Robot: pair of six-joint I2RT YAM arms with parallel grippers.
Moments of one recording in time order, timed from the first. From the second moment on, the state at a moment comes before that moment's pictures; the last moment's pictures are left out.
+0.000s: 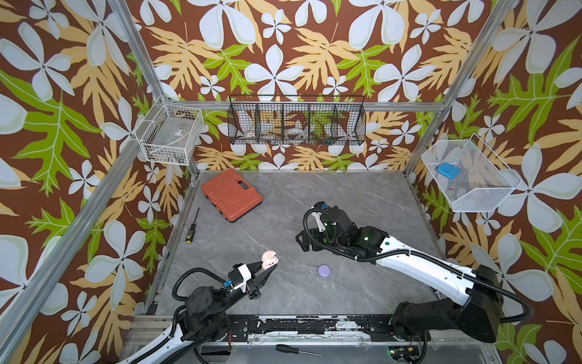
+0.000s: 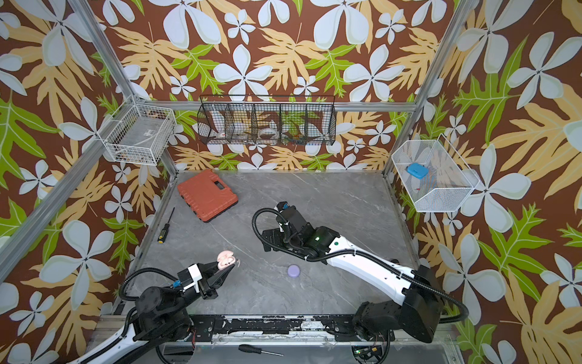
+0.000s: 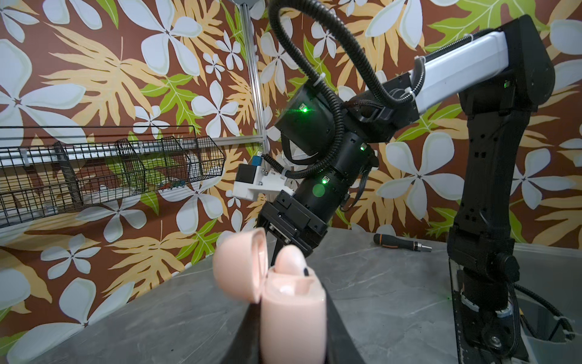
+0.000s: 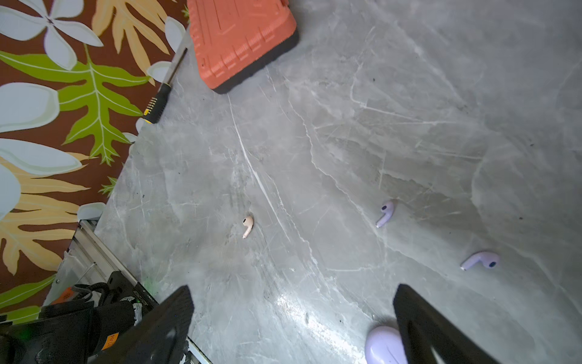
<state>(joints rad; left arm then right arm) -0.94 0.00 0.13 0.17 0.03 0.12 0.87 1.40 1.11 -0.49 0.01 0.58</state>
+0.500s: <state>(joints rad) -0.90 0.00 0.11 0.11 0.08 0.19 0.91 1.73 1.23 -0.45 -0.09 0.63</state>
